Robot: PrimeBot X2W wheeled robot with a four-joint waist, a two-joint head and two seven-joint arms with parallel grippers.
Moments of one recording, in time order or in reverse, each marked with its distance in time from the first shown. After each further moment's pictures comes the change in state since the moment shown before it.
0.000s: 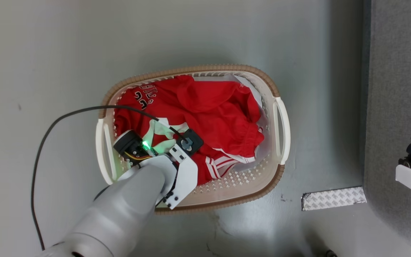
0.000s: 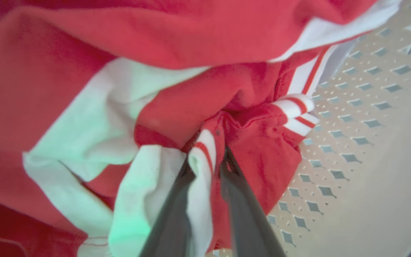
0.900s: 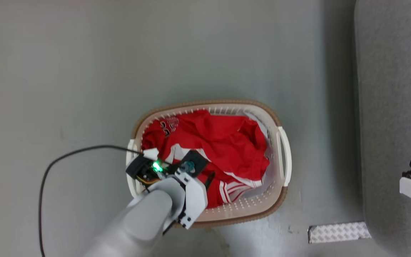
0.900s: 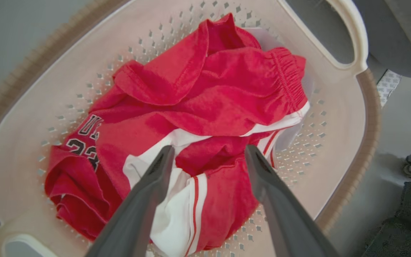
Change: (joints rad) left arm 0.193 0.000 0.191 -0.187 0.064 0.031 -0.162; right arm 0.065 -0.026 -0.033 0.056 -0.008 0.000 0.000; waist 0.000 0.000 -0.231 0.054
